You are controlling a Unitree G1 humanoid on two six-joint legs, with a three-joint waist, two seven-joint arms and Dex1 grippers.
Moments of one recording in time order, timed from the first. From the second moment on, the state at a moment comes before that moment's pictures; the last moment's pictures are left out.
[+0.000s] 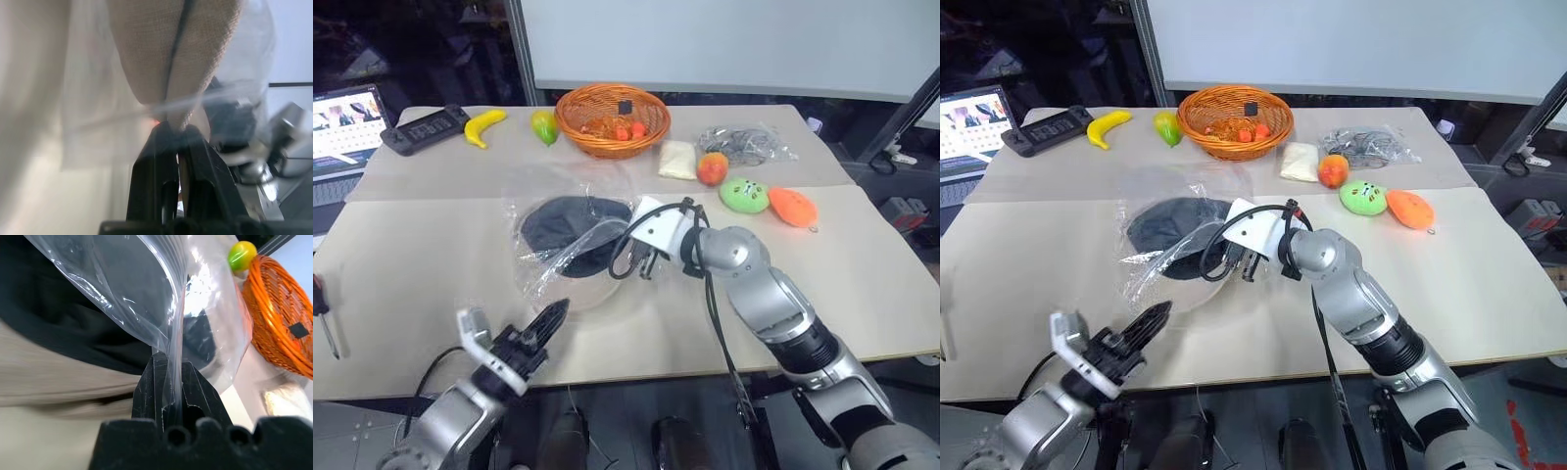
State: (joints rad) left arm 0.41 0.39 0.31 -0.58 -1.95 0.78 0.05; right arm -0.75 -0.43 0.46 -0.29 -0.19 0.70 0.65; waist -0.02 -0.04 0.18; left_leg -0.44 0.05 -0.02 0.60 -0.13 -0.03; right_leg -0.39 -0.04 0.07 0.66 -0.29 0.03
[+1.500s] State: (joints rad) left arm 0.31 0.86 0.40 -0.45 -1.72 1.06 -0.46; right arm -1.09 0.07 0.45 0.37 -0.17 0.38 0.45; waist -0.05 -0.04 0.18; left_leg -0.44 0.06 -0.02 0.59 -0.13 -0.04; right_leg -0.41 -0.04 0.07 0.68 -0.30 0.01
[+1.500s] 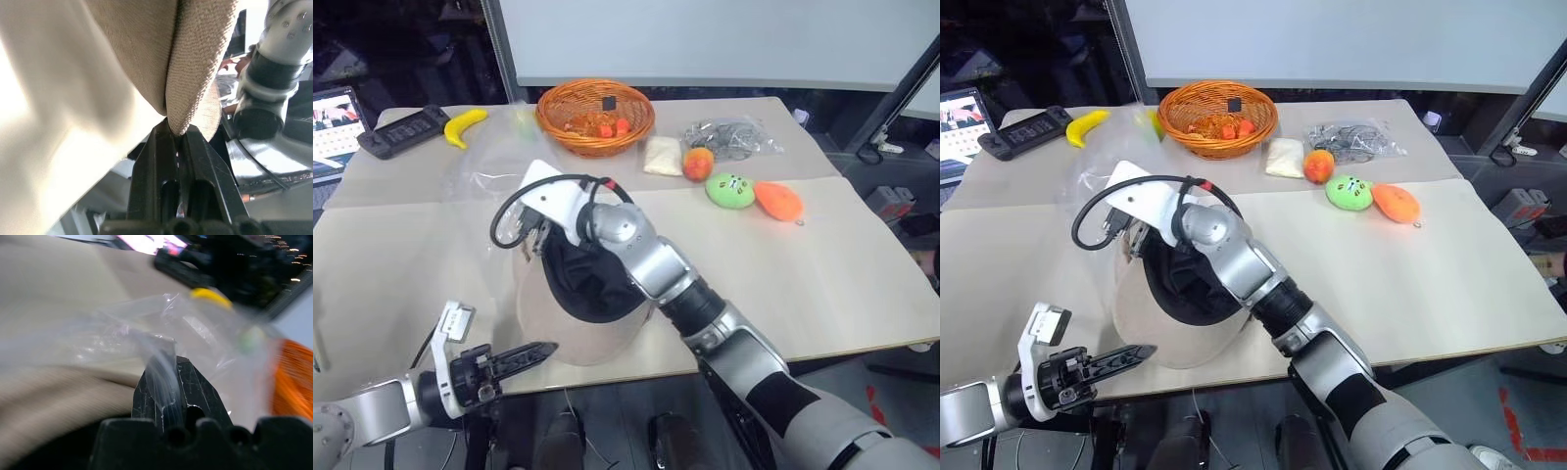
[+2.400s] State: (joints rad) left arm 0.56 0.84 1.25 -0.43 -1.89 0.84 -0.40; right arm -1.15 -0.09 0.31 0.79 -0.21 0.14 0.37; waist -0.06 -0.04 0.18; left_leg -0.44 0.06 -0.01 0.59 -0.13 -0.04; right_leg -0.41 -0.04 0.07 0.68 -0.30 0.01
